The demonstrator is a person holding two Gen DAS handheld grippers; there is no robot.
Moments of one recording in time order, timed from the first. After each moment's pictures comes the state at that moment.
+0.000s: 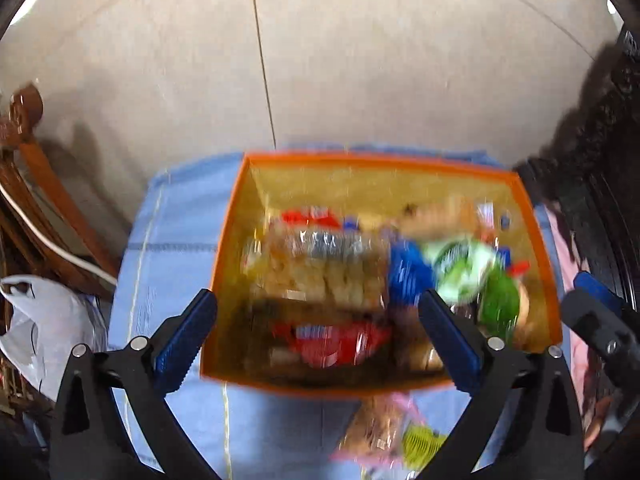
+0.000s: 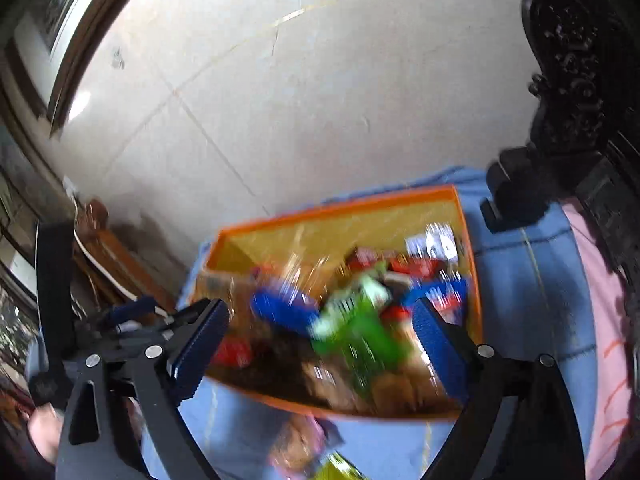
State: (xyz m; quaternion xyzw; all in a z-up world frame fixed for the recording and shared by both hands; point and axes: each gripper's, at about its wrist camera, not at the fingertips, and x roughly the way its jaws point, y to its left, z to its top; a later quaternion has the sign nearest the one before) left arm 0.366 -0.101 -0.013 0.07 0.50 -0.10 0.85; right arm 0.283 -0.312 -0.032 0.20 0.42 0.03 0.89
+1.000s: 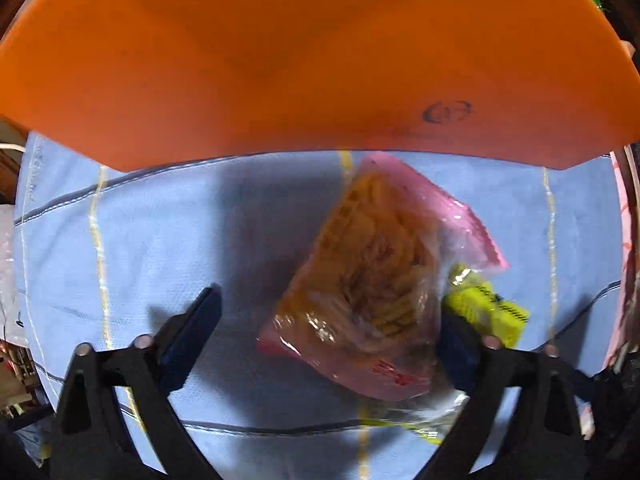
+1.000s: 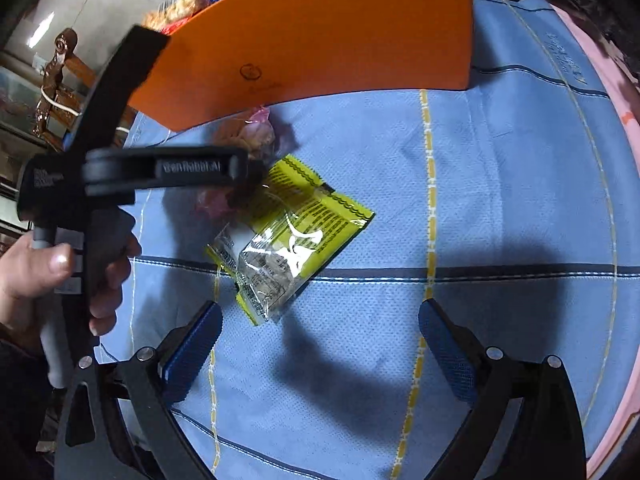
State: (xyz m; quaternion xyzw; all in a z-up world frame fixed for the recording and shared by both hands) left arm 0.279 -0.108 -0.175 0.12 0.64 -0.13 0.75; right arm 0.152 -0.253 -0.169 0.17 0.61 0.05 0.77
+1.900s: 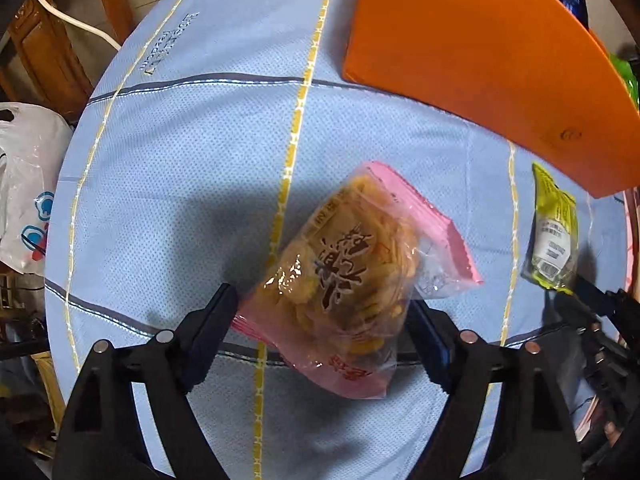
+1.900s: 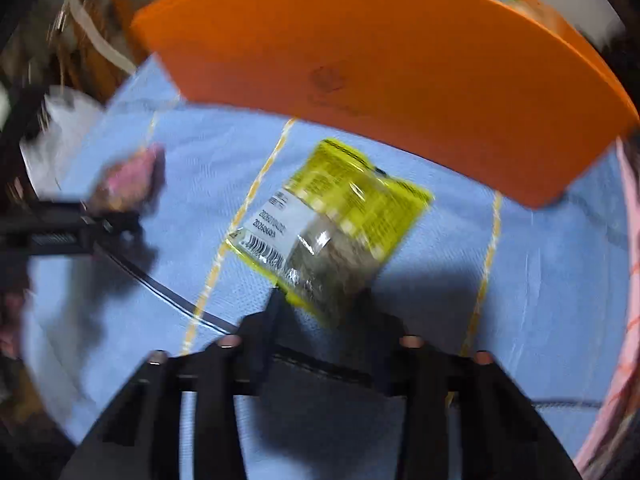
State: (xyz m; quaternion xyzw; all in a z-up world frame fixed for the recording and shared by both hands) left arm 0.276 0.031 -0.175 0.02 0.66 -0.06 0.75; right arm 0.205 -0.212 -0.174 0.04 0.60 0.07 0.80
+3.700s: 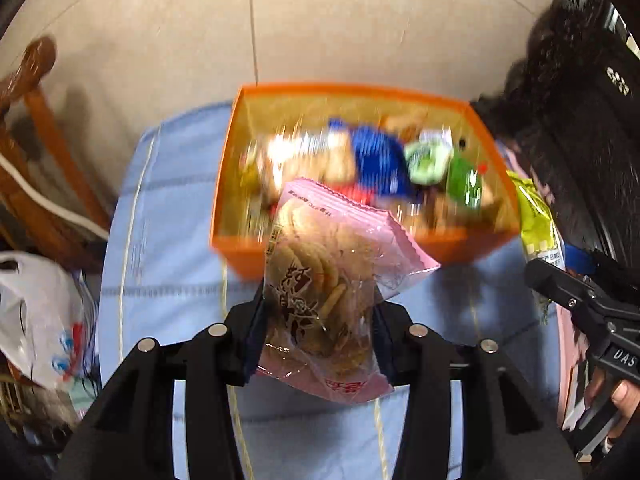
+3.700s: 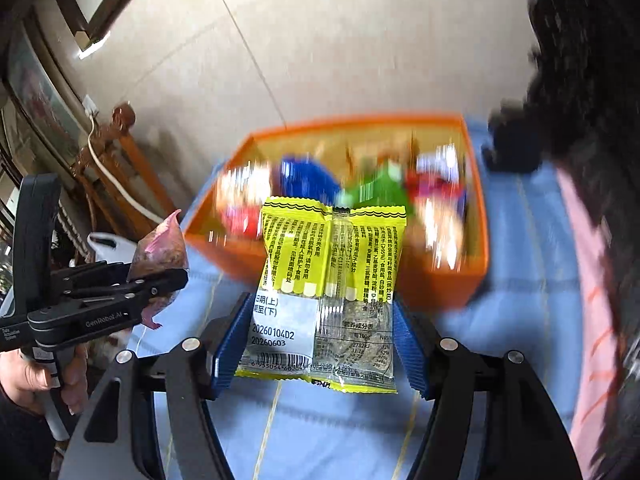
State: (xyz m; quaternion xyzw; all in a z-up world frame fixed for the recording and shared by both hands) left arm 0.296 -0.064 -0.008 0.07 0.51 -0.17 0.84; right arm 0.220 -0.275 -0.030 0.13 0.44 0.06 0.89
